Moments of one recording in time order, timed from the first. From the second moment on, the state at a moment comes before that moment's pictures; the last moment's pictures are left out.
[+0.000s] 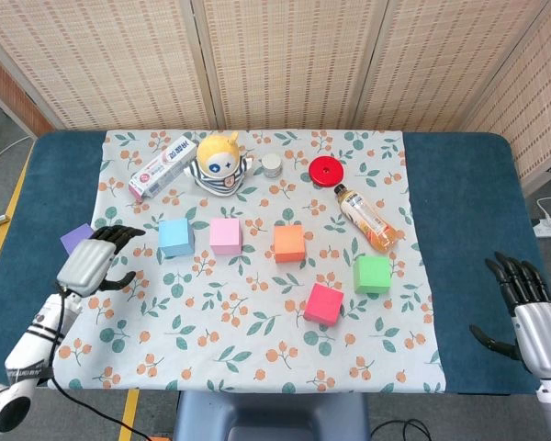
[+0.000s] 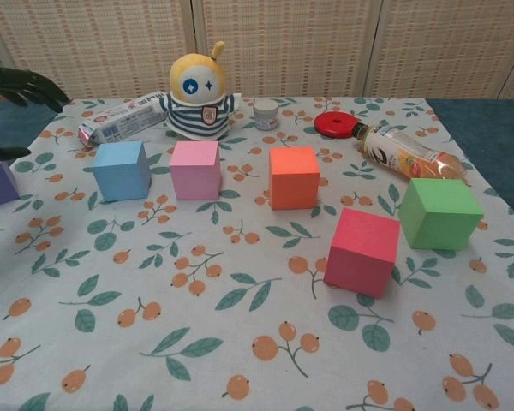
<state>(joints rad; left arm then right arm) -0.55 -1.16 -0.22 -1.59 1.34 0.92 -0.02 0.03 -0.99 0.05 -1.78 -1.62 1.56 0.03</state>
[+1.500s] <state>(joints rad) -0.95 -1.47 -0.16 -1.13 0.91 0.59 0.11 0.08 -1.02 0.07 -1.77 -1.51 1.47 0.02</state>
